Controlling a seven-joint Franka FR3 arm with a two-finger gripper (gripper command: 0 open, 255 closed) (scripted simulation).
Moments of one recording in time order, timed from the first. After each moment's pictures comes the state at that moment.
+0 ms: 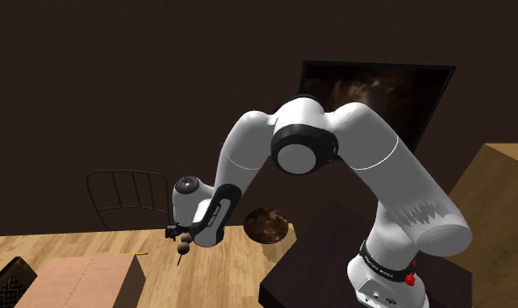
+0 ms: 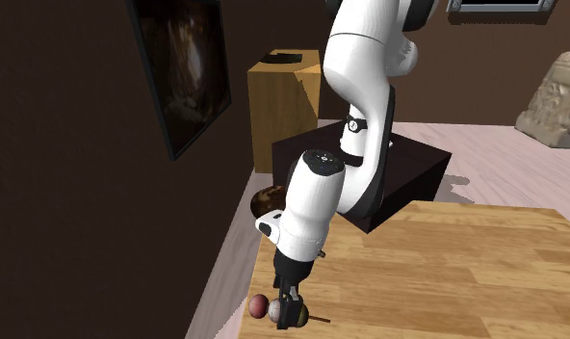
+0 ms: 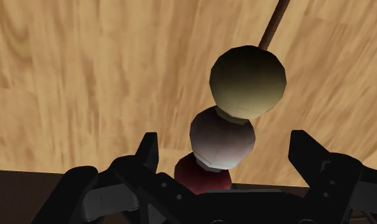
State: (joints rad) arm 0.59 0.85 -0.15 -1.87 -0.16 2.94 1.21
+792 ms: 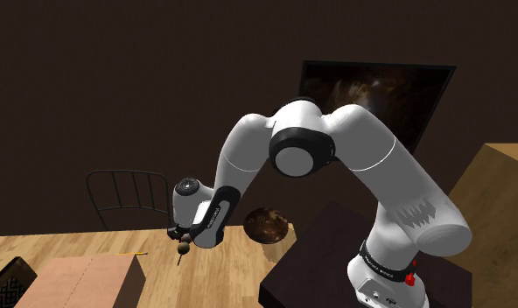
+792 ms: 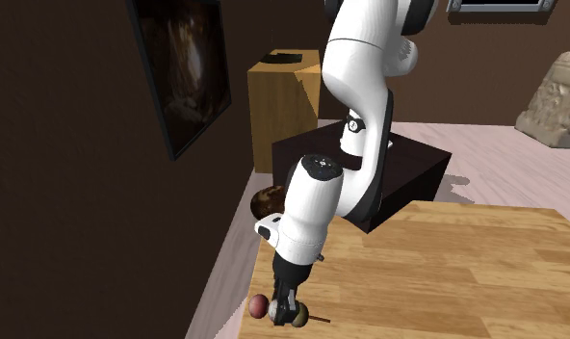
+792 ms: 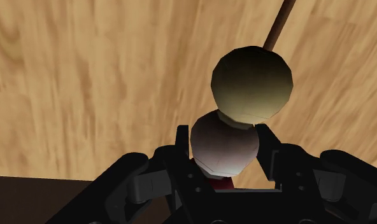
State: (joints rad) arm 0.59 0.88 -0.15 -1.86 -0.16 2.94 1.21
